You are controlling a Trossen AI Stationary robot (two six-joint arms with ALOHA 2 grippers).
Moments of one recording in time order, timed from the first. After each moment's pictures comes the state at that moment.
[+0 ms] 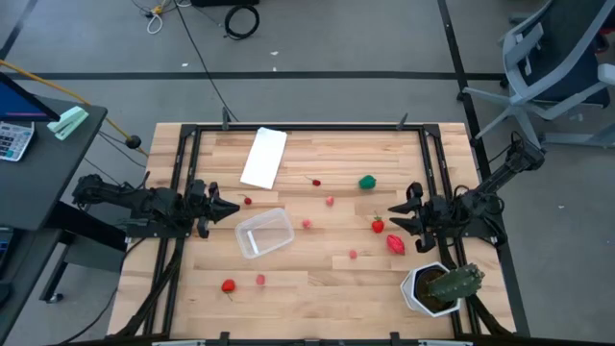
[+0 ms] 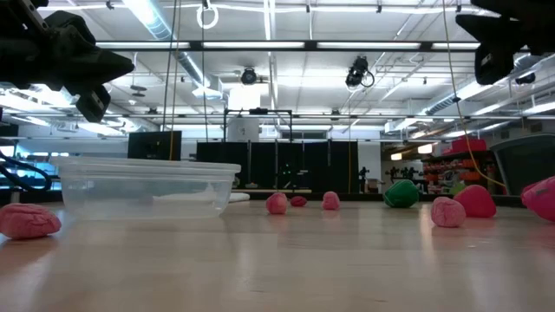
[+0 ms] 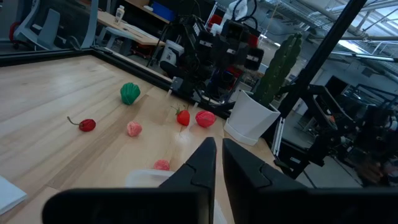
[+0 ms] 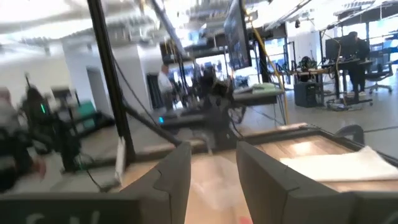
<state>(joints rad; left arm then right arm) -0.26 0.05 0.01 0.06 -0.31 -0.49 0.65 0.41 0.02 0.68 0.65 0.04</state>
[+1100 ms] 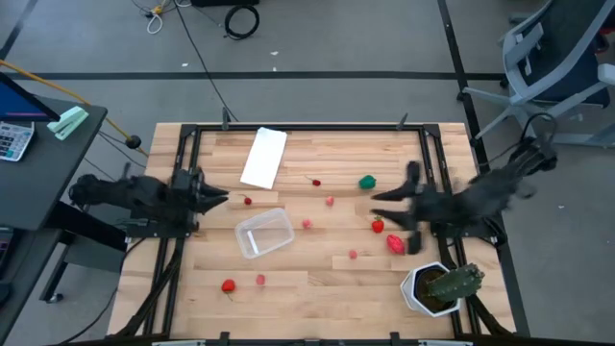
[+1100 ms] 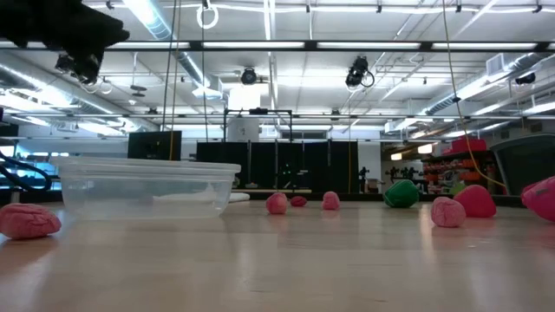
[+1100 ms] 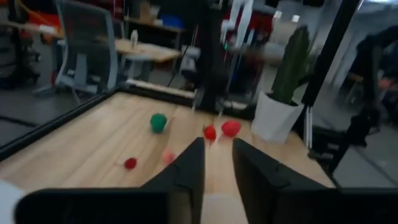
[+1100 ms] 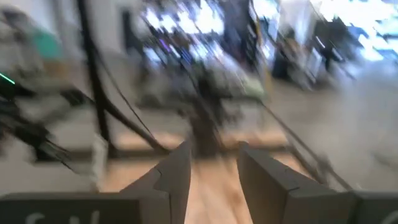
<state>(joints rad) -0.24 0.07 0.32 -0.26 -0.35 -0.23 0.58 1.05 1.15 -0.26 0.70 0.10</state>
